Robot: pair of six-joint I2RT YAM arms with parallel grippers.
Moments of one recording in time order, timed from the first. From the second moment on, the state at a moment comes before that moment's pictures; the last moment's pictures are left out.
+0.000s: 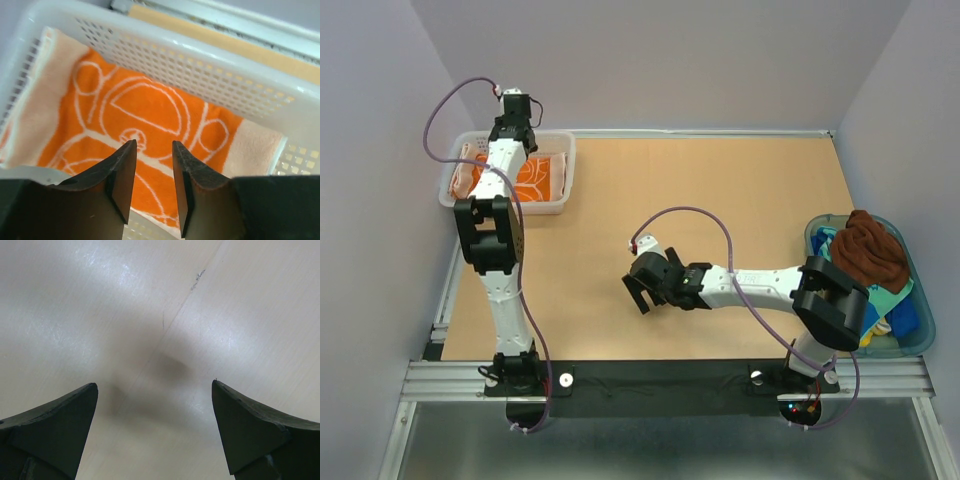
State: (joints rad) left arm 0.02 2.15 2.01 -0.50 -0.39 -0.15; right arm 1.10 1.67 1.00 -0.31 0.42 0.39
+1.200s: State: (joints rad) left arm -0.03 1.87 1.69 -0.41 -0.12 -0.30; right arm 0.93 1.47 1.00 -0.31 0.54 0.37
